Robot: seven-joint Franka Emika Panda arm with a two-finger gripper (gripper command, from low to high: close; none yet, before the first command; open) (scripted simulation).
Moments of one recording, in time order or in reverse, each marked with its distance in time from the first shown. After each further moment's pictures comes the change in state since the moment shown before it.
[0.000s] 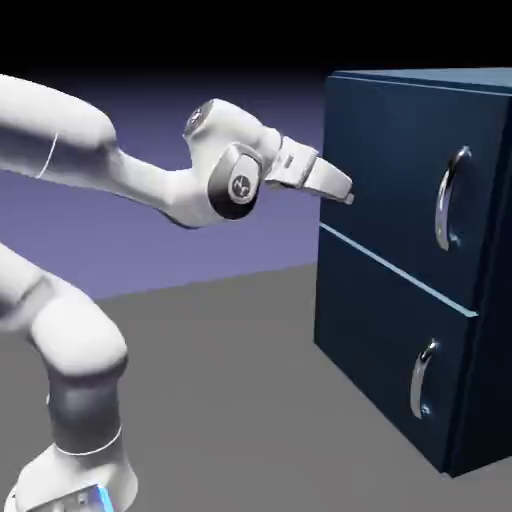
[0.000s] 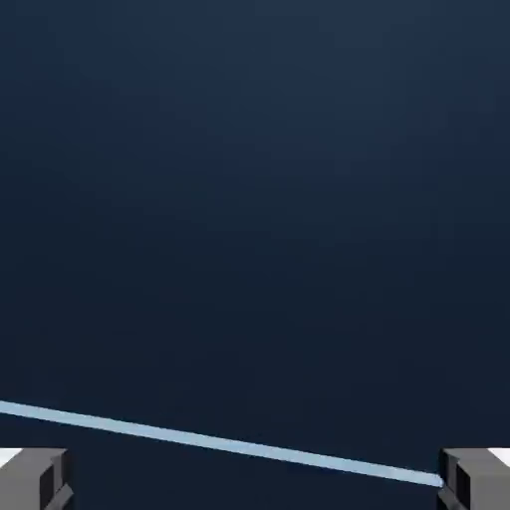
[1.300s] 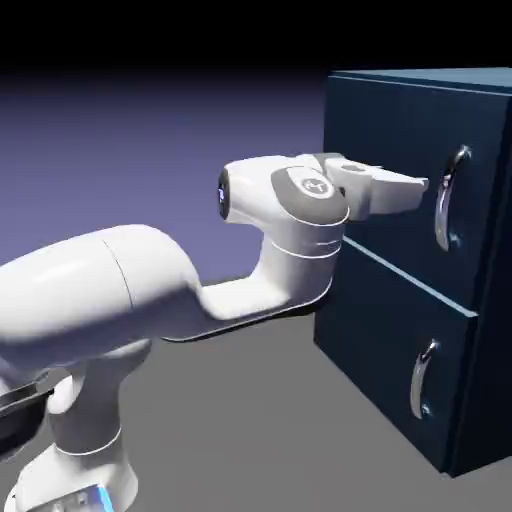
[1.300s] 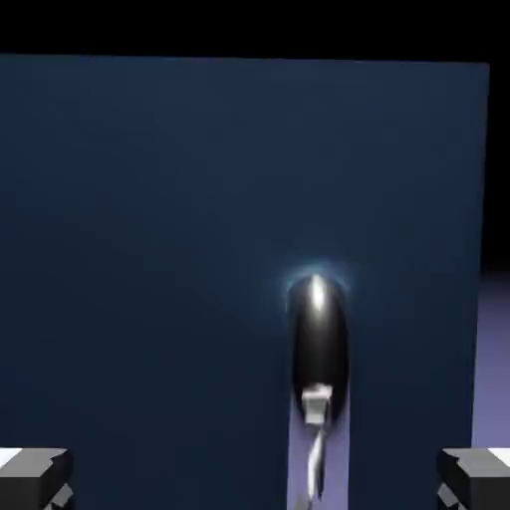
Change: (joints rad) arm 0.703 -0.463 -0.811 0.326 -1.696 -0.111 0.983
